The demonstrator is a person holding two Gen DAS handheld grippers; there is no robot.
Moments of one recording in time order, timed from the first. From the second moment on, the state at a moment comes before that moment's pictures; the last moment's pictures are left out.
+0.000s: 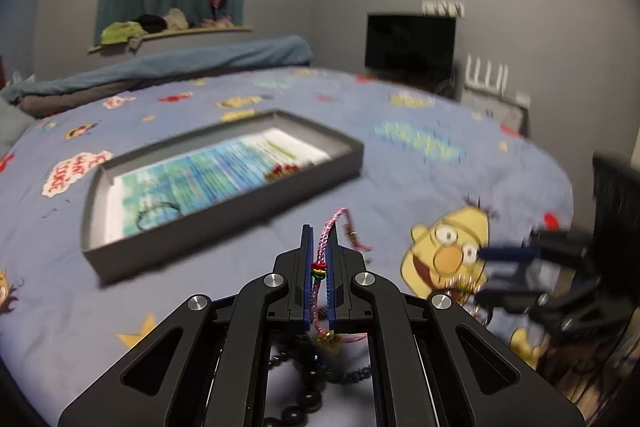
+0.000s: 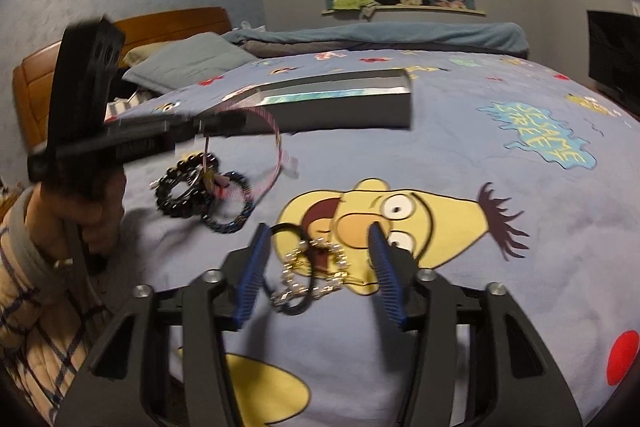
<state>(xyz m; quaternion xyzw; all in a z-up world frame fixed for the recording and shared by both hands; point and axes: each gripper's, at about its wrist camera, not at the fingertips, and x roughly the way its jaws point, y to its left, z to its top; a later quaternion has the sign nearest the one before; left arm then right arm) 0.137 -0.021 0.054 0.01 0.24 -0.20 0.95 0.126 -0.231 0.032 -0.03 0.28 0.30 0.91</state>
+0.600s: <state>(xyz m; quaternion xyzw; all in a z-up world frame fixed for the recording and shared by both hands) 0.136 0.020 0.059 -0.02 0.24 -0.17 0.96 0.131 -0.221 0.029 -0.04 0.27 0.30 0.91</state>
